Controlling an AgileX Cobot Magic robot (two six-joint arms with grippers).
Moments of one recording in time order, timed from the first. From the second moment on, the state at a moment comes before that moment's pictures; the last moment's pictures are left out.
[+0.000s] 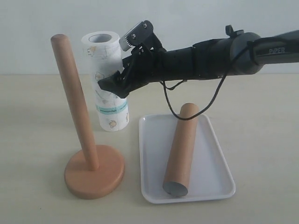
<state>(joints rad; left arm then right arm) -0.04 0.00 0.00 -0.02 0.29 -0.16 0.50 2.14 -1.53 1.74 0.61 -2.08</state>
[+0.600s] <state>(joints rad) -0.04 0.00 0.00 -0.02 0.29 -0.16 0.50 2.25 -1.65 1.74 0.60 -2.05</state>
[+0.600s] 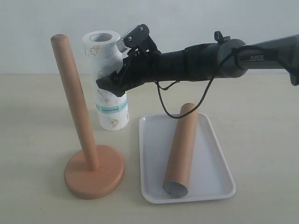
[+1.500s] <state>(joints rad) -0.04 0.00 0.00 -0.02 0.29 -0.16 0.50 2.29 -1.67 1.74 0.61 -2.02</state>
